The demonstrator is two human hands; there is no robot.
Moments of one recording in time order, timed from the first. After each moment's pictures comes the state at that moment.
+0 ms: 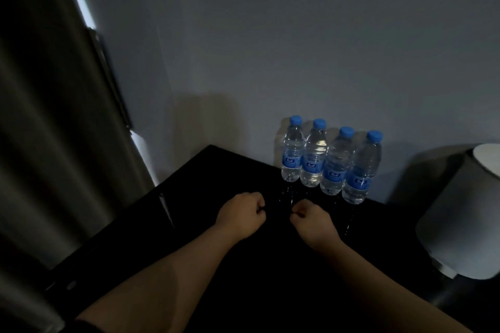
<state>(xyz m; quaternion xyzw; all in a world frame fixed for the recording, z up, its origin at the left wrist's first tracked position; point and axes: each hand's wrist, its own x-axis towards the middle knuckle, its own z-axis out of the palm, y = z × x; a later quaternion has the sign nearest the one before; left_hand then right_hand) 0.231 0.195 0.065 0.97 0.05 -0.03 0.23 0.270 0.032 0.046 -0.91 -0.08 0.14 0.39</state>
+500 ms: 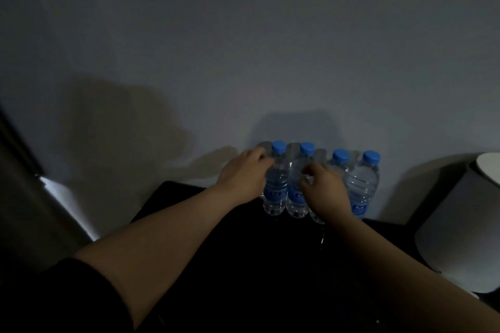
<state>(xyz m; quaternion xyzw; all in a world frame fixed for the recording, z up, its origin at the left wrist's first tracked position) 0.422 0.234 0.109 0.97 -0.21 0.12 0.07 0.405 0.064 0.090 -0.95 0.00 -0.14 0.29</state>
